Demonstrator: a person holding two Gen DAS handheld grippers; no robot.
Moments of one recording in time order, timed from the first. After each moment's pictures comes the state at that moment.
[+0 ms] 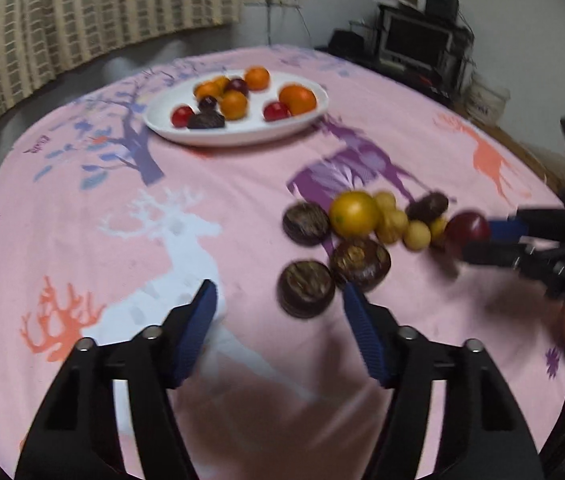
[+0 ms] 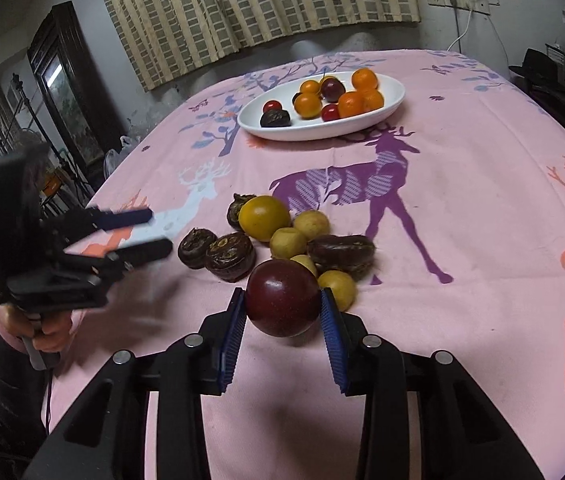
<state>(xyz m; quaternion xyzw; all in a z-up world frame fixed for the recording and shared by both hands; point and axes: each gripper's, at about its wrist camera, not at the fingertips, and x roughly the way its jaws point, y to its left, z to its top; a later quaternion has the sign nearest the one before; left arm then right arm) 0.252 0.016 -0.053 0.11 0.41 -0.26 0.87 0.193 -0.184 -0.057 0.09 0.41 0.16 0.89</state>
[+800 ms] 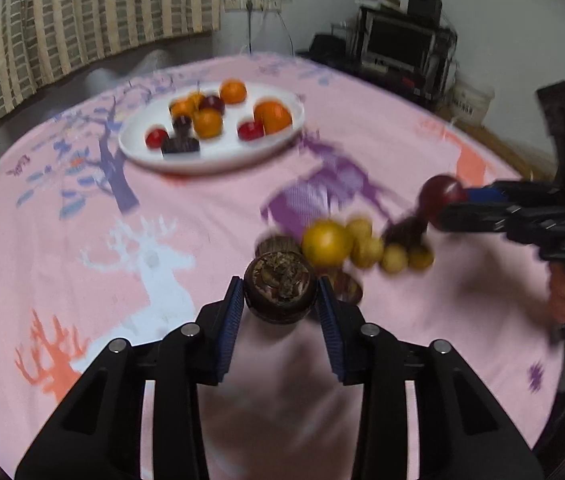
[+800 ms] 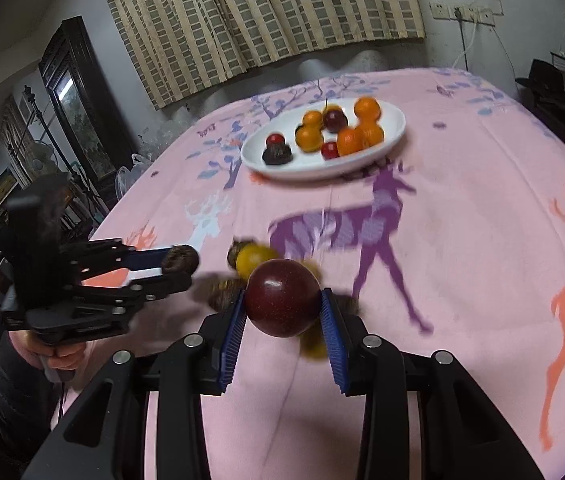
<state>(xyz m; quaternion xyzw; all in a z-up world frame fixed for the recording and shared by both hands) 0.268 -0.001 -0.022 0.10 0.39 -0.29 0.87 0.230 -0.201 -0.023 0.09 0.37 0.18 0.90</state>
